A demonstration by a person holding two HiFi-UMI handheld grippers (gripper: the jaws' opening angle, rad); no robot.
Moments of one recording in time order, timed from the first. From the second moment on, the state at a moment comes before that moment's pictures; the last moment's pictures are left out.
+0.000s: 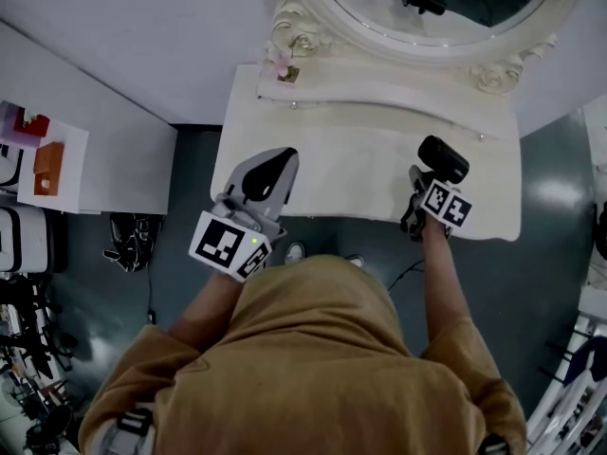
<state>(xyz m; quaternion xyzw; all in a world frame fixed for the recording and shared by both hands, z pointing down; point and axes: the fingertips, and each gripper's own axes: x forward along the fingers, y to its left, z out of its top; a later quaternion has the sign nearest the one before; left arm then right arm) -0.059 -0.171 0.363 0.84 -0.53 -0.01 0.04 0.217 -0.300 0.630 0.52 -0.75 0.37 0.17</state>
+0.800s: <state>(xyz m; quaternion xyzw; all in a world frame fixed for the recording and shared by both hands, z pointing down) -0.091 -0.145 0.365 0.82 -0.57 0.00 0.04 0.217 -0.322 0.676 0.55 -0.69 0.40 0.24</state>
